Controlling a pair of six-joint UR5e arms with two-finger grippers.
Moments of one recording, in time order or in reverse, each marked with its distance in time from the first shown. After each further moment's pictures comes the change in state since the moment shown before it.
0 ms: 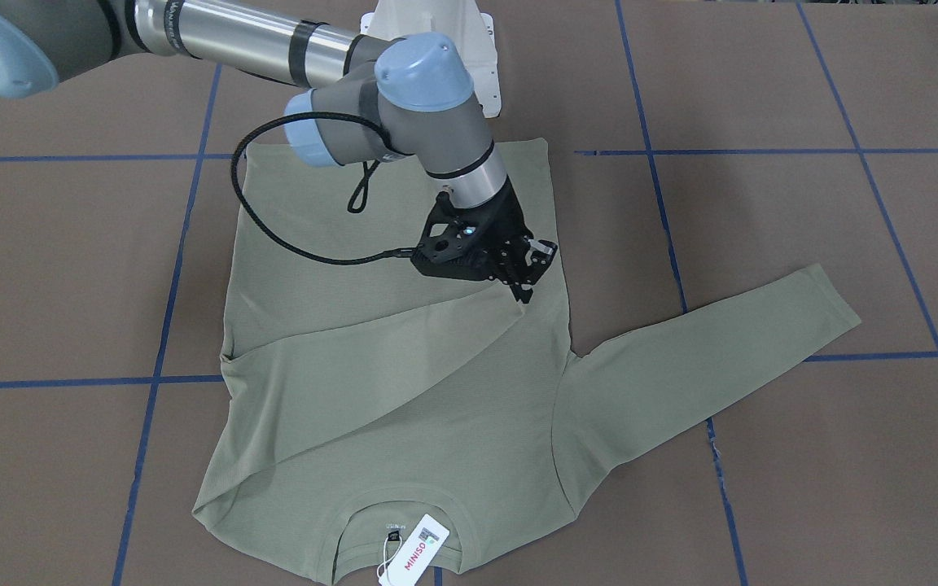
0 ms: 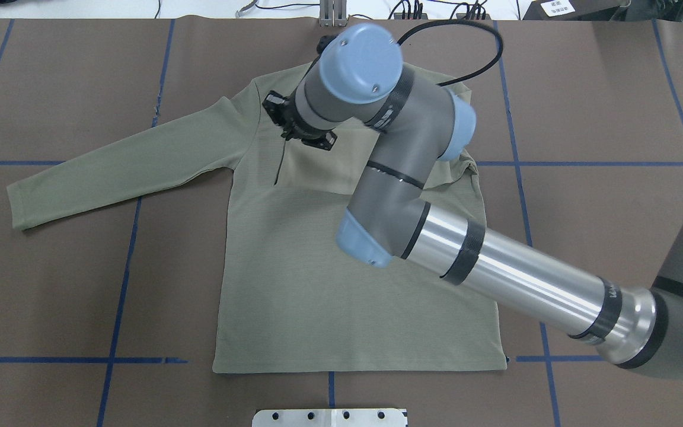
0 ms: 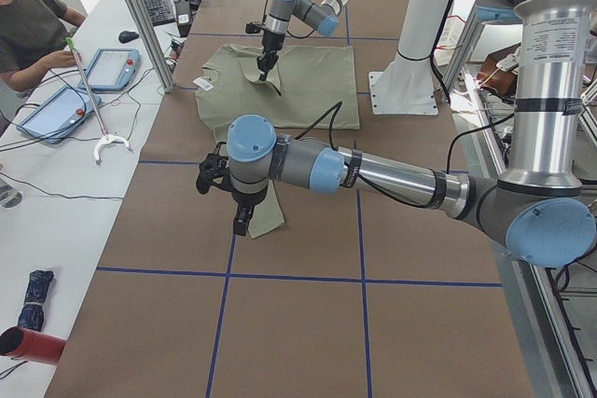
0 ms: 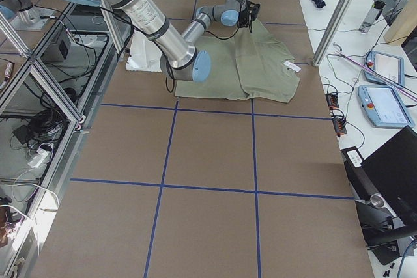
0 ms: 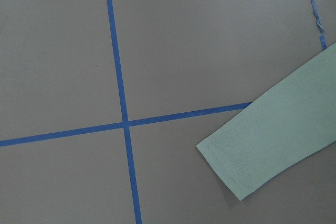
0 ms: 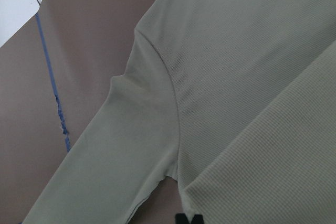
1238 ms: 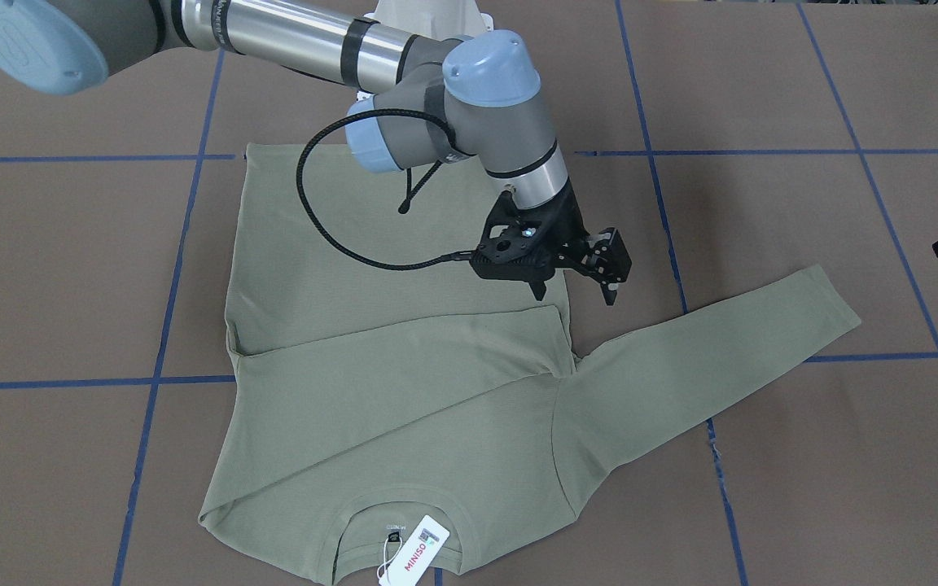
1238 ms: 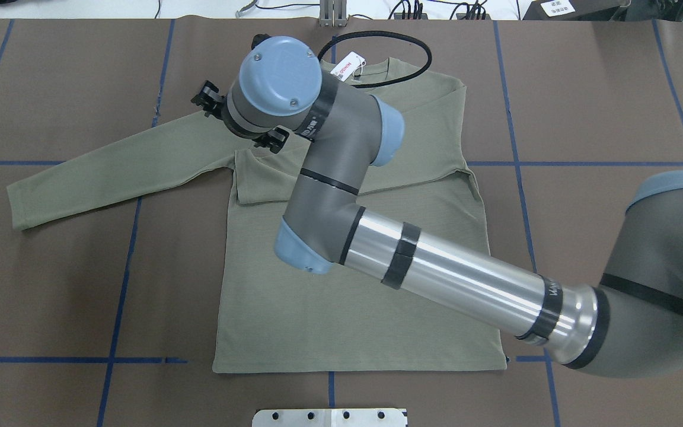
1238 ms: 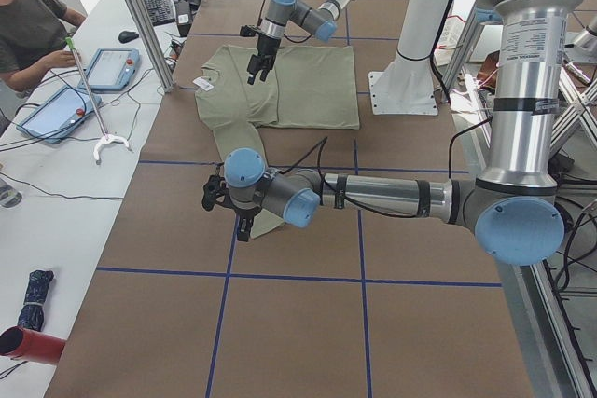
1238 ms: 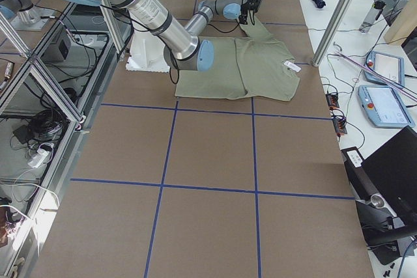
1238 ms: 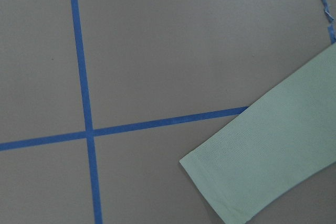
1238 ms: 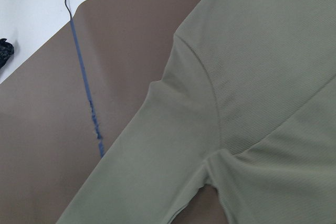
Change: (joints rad) left arm 0.244 -0.031 0.273 -0.453 0.000 -0.405; right arm 0.036 0.002 0.034 -0.020 0.004 -0.001
